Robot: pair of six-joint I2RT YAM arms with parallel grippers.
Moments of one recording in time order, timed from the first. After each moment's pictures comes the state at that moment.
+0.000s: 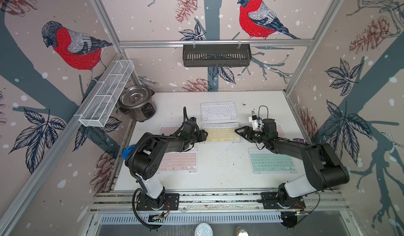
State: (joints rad) left arm -0.48 1.73 0.71 0.27 0.23 -0.59; right arm 0.24 1.52 0.56 0.37 -0.75 0.71
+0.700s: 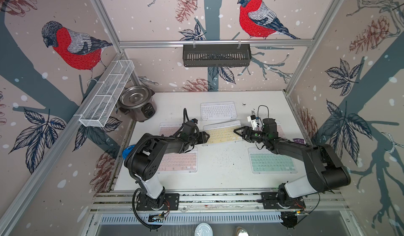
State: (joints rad) left arm -0.48 1.72 0.68 0.28 0.32 -0.60; right arm 0.24 1.51 0.56 0.39 -0.83 0.73
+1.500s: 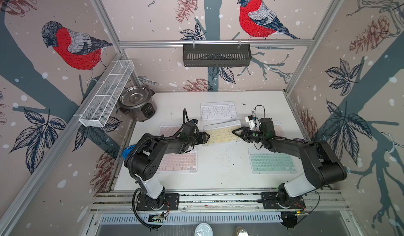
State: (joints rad) left arm -0.48 1.72 0.67 0.30 0.34 -0.61; right arm 0.27 1.56 0.59 0.34 -0.79 0.70
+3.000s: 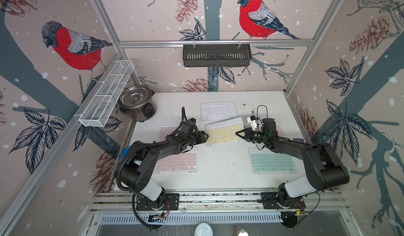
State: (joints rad) left arm -0.49 1.55 0.69 0.12 0.31 -0.66; right arm 0.23 1.51 0.58 0.31 -0.83 0.68
